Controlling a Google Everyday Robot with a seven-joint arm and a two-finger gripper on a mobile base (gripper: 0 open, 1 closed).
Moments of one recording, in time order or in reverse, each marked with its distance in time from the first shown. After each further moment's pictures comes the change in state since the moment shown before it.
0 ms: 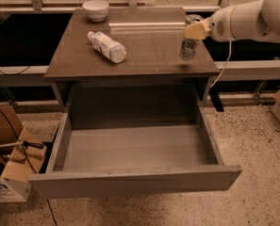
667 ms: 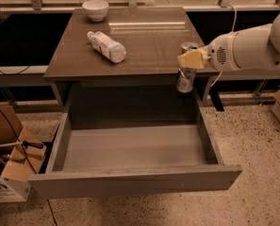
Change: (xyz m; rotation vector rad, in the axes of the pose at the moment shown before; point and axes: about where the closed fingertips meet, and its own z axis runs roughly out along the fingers) arm 0.053 0.092 -0.064 -0.018 0.110 0.111
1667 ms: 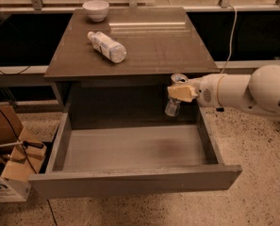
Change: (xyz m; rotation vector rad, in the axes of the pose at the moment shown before) arm 0.082 0.011 0.055 -0.093 -0.070 -0.009
